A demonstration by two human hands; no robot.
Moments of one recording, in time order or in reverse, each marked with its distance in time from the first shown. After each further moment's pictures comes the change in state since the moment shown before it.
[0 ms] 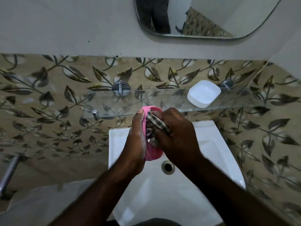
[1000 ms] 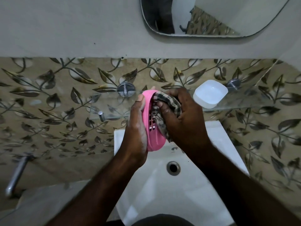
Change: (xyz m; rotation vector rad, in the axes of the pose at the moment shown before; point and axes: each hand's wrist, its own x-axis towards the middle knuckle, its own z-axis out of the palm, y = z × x) left_hand -0.003 0.030 0.004 -0.063 -0.117 0.217; right_hand 0.031 -0.013 -0.008 0.275 0.128 0.082
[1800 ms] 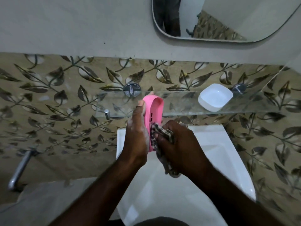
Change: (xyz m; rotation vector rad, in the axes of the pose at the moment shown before) left_hand -0.001 -0.011 -0.014 0.071 0.157 0.041; right_hand -0.036 0.013 0.007 -0.219 -0.293 0.181
